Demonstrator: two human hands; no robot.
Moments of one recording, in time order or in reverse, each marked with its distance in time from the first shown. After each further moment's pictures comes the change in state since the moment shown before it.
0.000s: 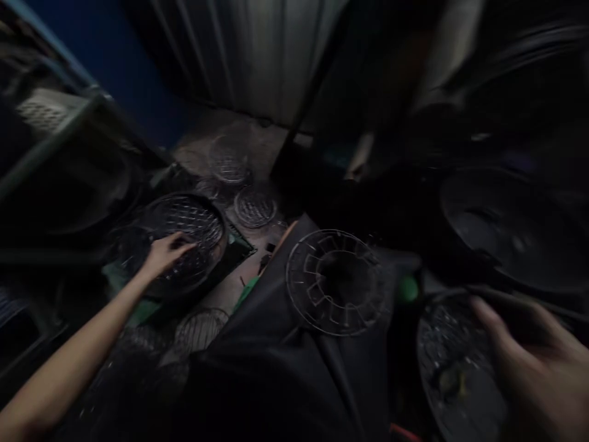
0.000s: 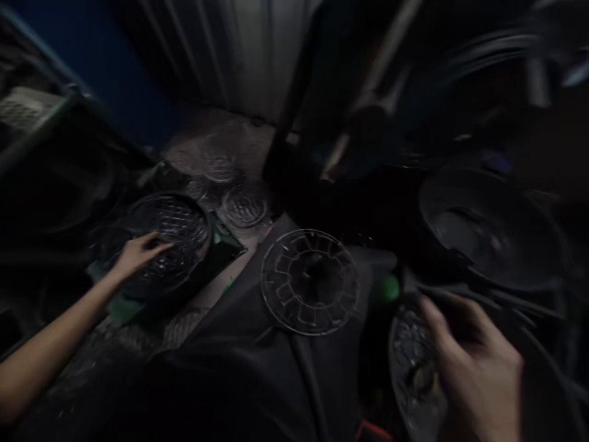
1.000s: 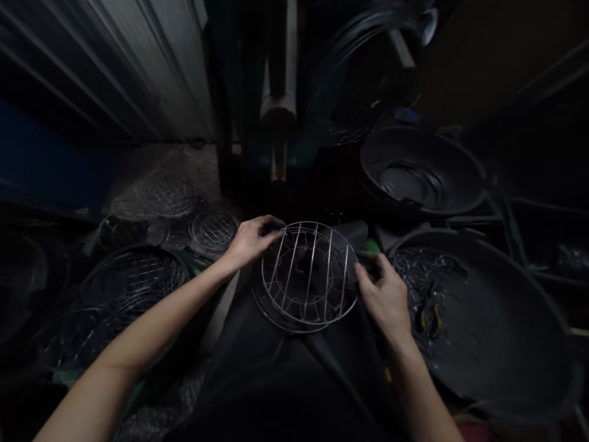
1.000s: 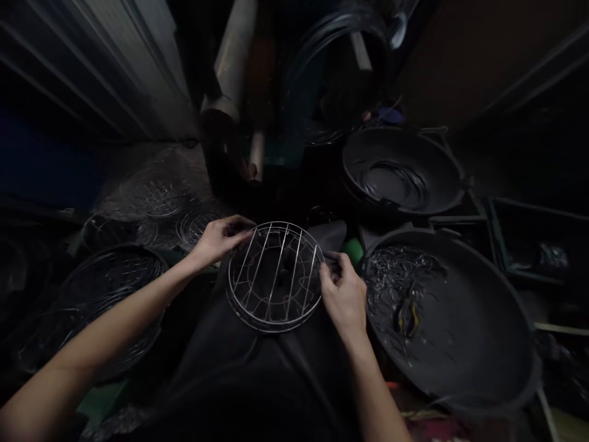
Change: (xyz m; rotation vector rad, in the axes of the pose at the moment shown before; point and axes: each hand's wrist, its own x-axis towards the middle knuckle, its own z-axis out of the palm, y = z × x) left_hand 0.051 0.287 0.080 -0.375 -0.381 0.683; right_hand -0.002 0.027 0.066 0.040 -0.013 0.290
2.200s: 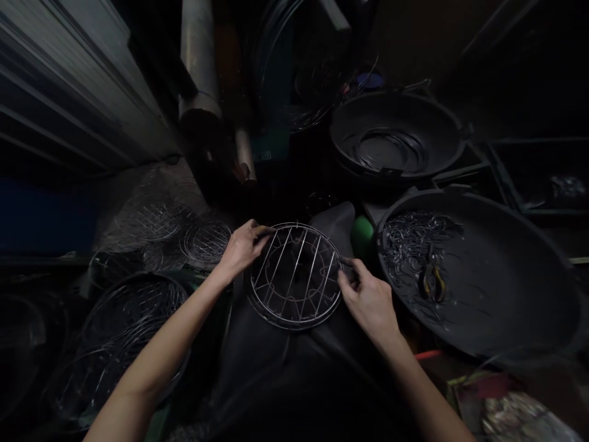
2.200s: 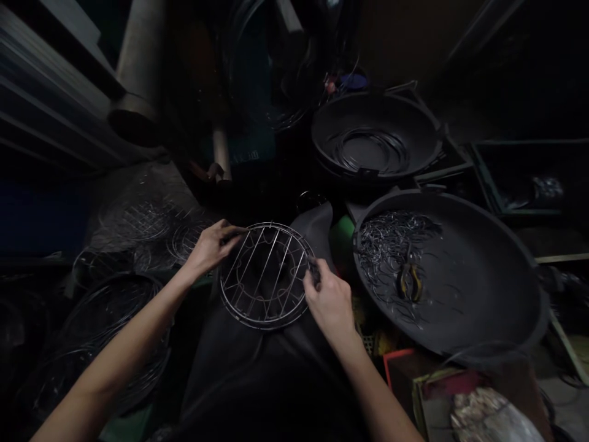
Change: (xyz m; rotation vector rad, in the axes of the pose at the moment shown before) left_hand 0.019 -0.010 0.023 0.374 -0.113 0.211; right_hand -0.029 0.021 0.009 -0.082 -0.029 0.010
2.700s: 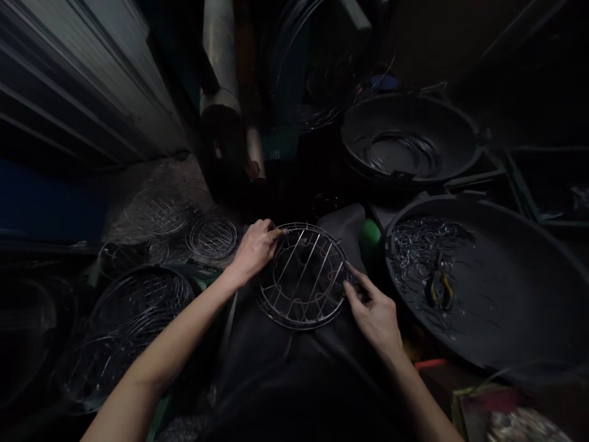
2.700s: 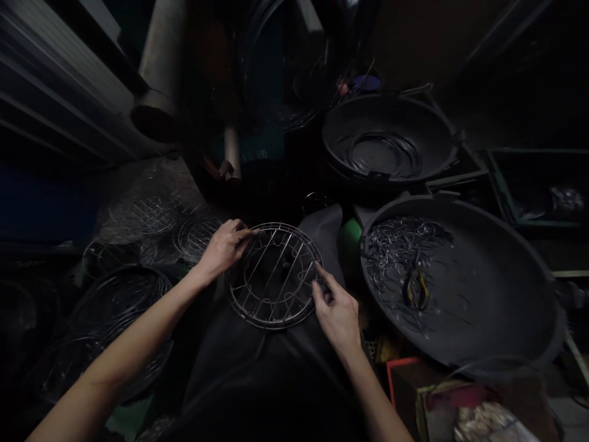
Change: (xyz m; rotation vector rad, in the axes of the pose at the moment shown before) left_hand -0.003 0.012 0.009 0.224 0.016 0.104; right_hand -0.019 0.025 0.013 0.203 -0.038 0.100
